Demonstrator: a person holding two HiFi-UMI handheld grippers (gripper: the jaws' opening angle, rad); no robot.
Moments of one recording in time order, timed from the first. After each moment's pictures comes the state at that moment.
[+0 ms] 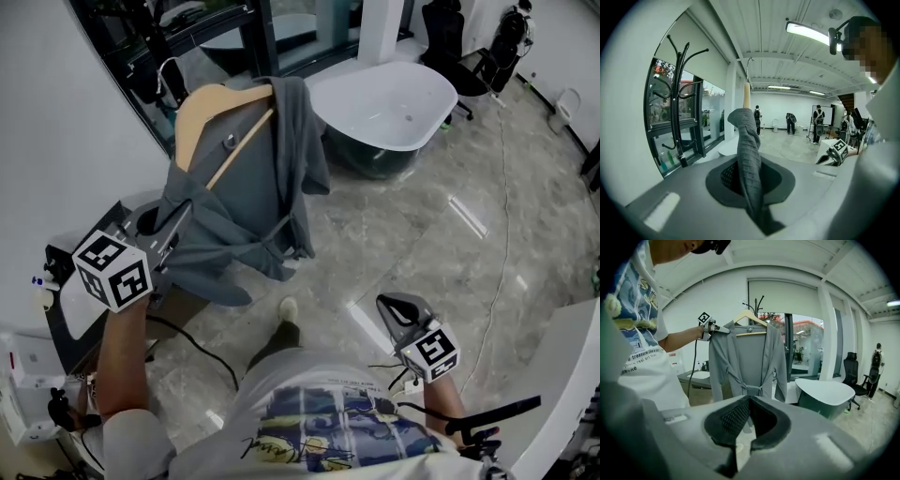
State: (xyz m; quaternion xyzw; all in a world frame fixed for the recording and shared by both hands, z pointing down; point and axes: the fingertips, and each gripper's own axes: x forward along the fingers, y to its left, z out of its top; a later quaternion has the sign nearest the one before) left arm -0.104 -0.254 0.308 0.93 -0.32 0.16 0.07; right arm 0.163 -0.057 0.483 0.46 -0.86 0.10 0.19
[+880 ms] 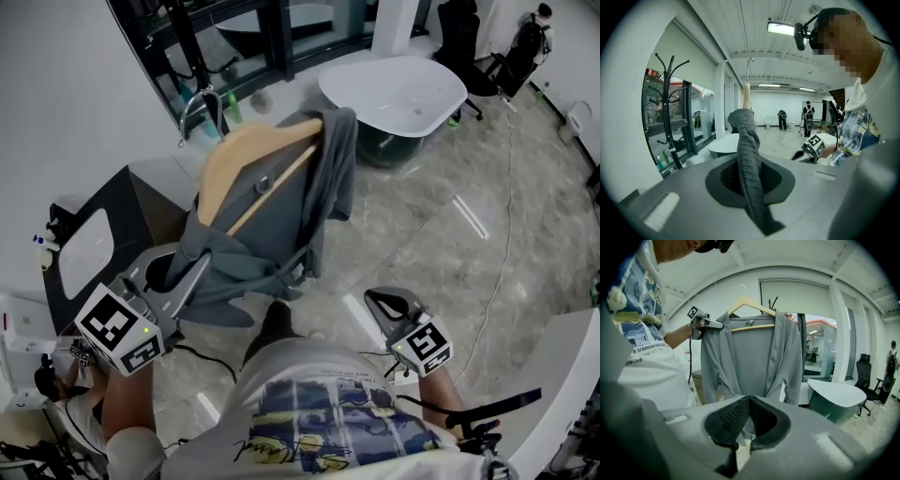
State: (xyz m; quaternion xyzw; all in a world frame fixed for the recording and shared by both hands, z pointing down) left arm -0.085 -0.081 0.315 0.94 -0.28 0.18 0.06; right arm 0.133 -0.004 0.499 0.40 -0.89 0.08 0.19
